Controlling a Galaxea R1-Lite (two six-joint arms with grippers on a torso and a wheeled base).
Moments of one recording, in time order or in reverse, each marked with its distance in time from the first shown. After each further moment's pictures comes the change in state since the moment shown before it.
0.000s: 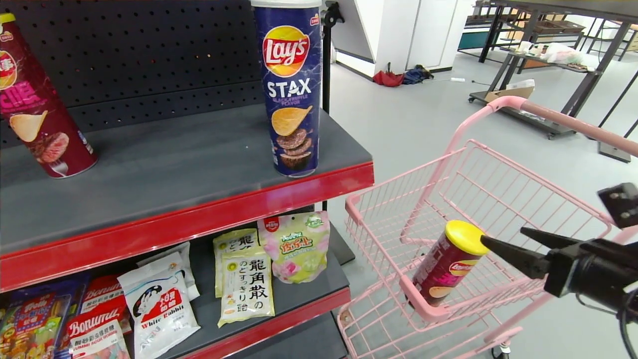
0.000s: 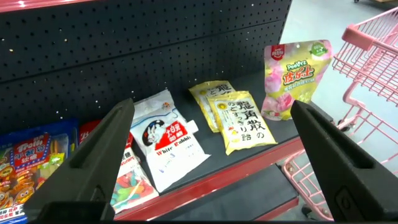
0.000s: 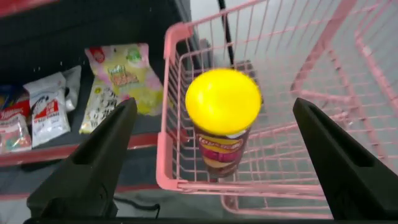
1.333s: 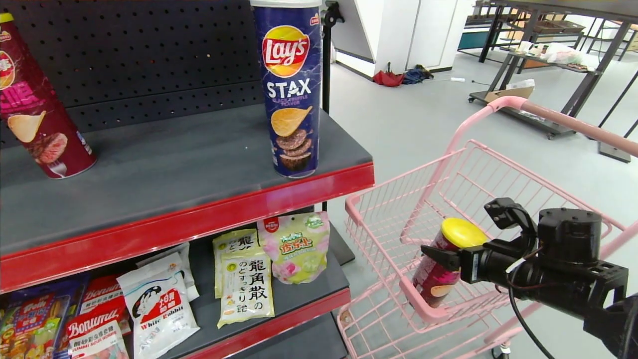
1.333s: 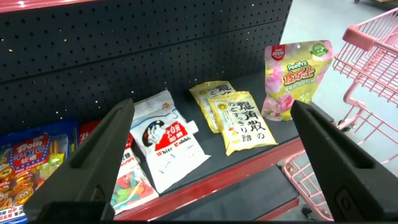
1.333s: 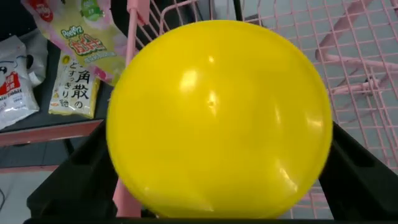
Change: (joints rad) left arm 0.000 0.000 0.000 0.000 0.000 0.000; right arm 0.055 0.513 -0.064 -0.279 -0.029 -0.001
